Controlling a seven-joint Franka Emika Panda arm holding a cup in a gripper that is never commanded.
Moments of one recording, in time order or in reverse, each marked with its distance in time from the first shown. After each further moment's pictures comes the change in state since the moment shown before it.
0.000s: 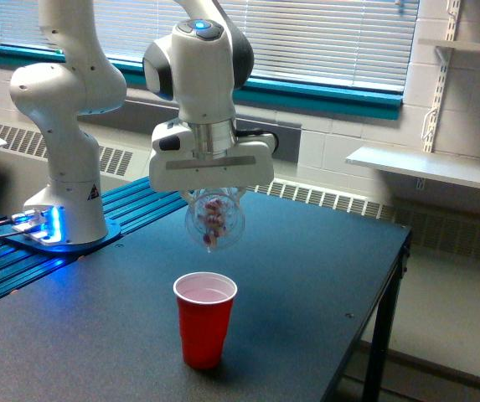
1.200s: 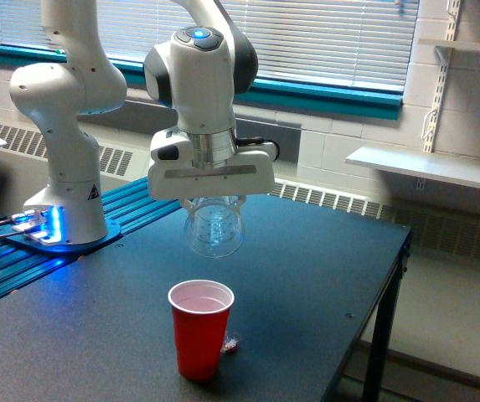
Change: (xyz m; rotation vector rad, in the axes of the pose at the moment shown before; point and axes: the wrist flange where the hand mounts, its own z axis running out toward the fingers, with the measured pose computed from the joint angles) arm 0.014 -0.012 0.004 -0.017 -0.024 0.017
